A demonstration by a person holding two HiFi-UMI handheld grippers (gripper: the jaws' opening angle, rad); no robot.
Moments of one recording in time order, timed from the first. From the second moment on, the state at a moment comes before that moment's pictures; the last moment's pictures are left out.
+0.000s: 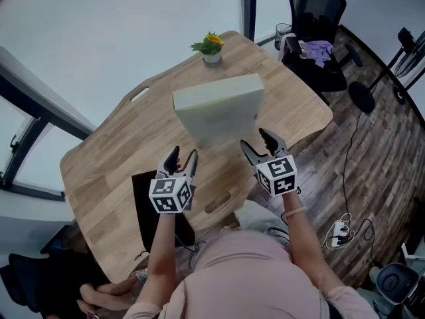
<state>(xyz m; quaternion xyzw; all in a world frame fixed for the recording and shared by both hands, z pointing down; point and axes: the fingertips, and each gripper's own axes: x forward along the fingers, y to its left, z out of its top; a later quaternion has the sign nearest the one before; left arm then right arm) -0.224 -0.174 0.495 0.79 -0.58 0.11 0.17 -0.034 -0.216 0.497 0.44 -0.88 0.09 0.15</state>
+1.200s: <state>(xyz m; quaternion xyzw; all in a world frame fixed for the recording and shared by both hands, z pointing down) -0.206 -0.089 0.477 0.78 -0.60 0.12 0.13 -0.027 -0.131 0.486 0.46 -0.87 0.11 0.11</state>
